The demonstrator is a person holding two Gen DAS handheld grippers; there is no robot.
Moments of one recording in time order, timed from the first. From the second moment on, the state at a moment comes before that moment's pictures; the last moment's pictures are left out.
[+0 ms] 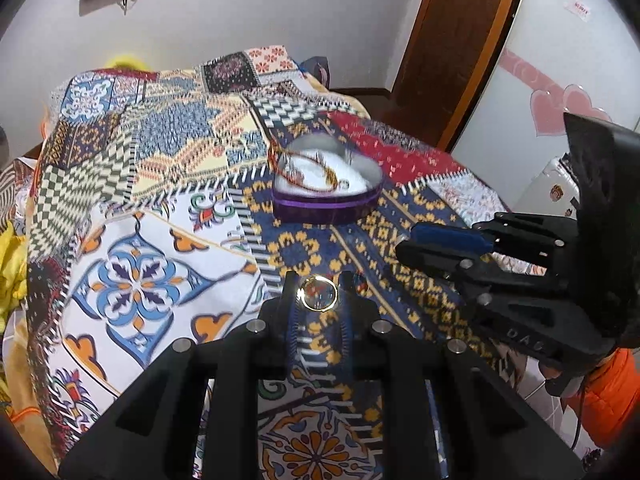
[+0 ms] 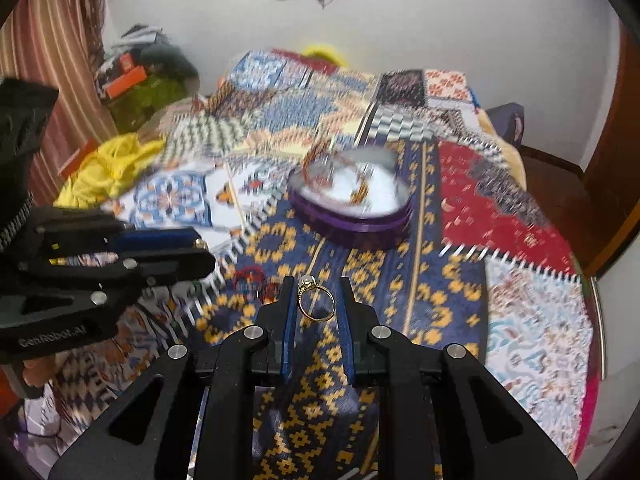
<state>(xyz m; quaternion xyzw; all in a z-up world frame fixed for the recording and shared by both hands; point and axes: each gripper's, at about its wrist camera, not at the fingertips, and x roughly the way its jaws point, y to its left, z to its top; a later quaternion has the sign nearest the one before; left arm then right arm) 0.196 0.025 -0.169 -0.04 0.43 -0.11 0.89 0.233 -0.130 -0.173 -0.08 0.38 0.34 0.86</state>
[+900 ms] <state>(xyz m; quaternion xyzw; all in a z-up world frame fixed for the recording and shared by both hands) 0.252 0.034 -0.120 -0.06 0.37 -0.12 0.92 0.285 -0.134 -0.137 -0.02 0.34 0.32 0.89</state>
